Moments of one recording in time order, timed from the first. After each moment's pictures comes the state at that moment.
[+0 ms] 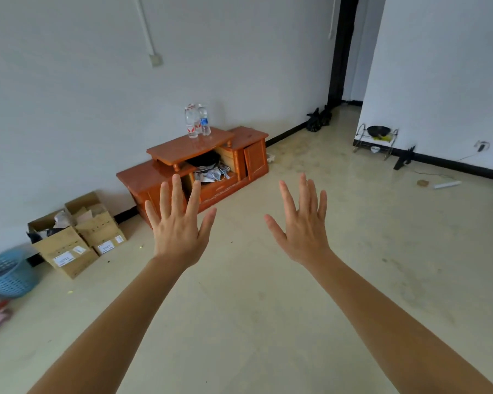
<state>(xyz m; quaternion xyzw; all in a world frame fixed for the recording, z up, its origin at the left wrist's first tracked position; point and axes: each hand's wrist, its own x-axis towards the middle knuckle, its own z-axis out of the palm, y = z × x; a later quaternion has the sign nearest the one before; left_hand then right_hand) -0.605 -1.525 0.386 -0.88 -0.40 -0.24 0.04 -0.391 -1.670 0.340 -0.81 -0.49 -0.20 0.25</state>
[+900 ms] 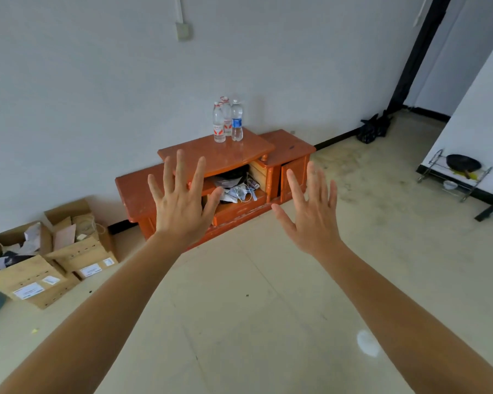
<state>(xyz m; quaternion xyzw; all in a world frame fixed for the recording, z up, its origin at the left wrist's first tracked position) -0.314 -0.947 0.385 -0.85 -0.46 -0.25 0.05 -0.075 -1.079 0.348 -0.78 -0.56 -0.18 0.21</state>
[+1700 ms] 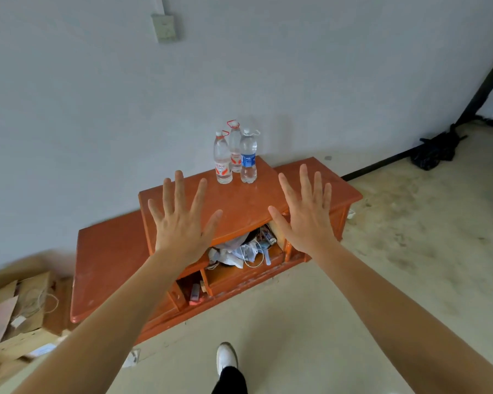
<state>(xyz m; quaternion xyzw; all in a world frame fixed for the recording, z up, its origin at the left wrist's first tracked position) 0.036 -0.431 0.335 -0.83 -0.53 -0.17 0.03 0.298 -0.506 0.314 -0.77 -0.61 -0.10 0.18</state>
